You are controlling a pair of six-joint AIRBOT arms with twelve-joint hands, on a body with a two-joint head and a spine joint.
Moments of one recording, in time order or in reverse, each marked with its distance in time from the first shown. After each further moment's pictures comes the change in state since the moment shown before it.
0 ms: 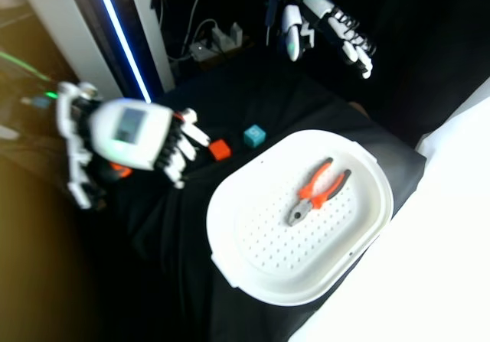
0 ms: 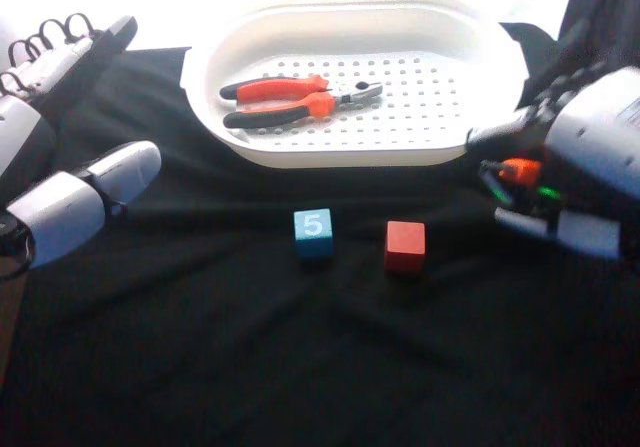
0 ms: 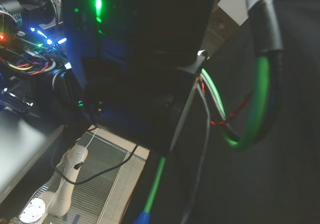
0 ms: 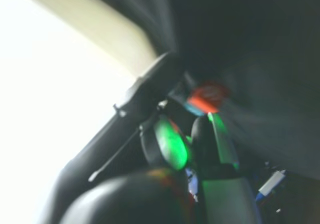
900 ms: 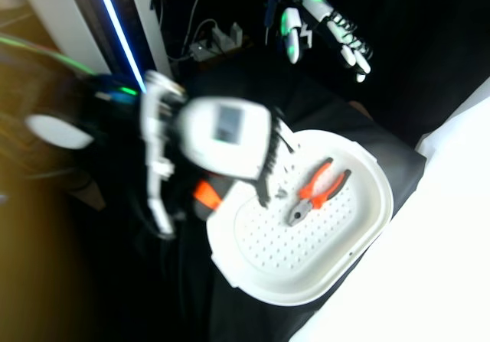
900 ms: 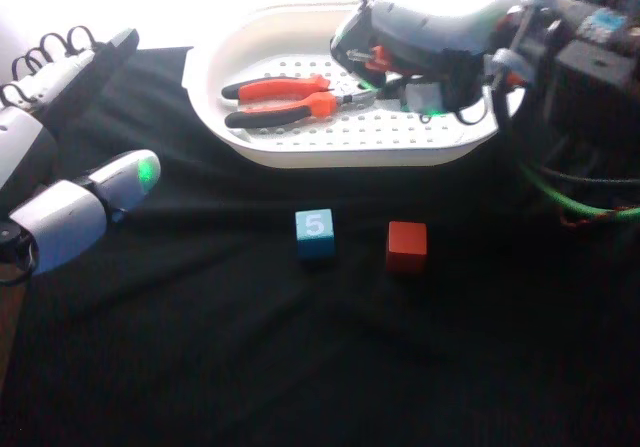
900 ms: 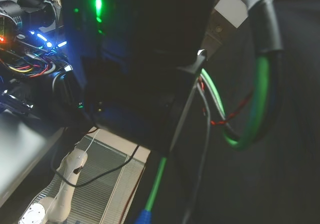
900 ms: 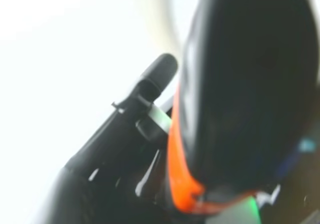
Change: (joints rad) left arm 0.011 -0.016 0.003 -0.016 0.000 -0.012; right arm 0.429 -0.416 0.476 -0.126 -0.606 0.000
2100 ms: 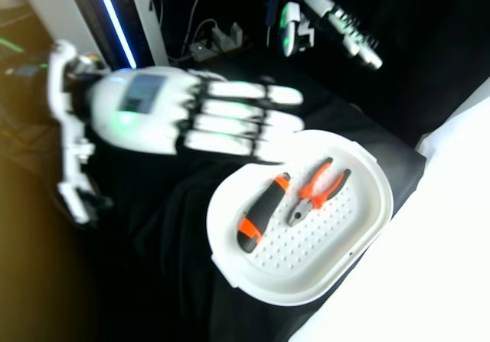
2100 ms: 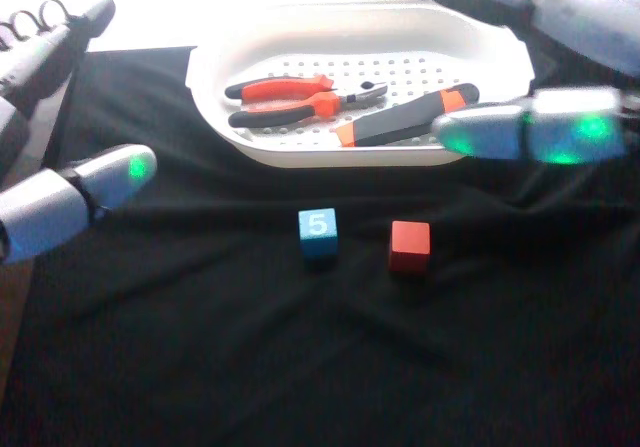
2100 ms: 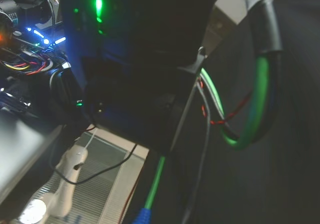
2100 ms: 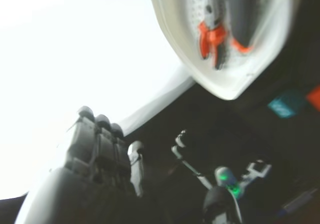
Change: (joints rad) left arm 0.011 0.057 -0.014 -0.008 -0.033 -0.006; right arm -0.203 0.491 -0.439 0.060 0.390 -0.004
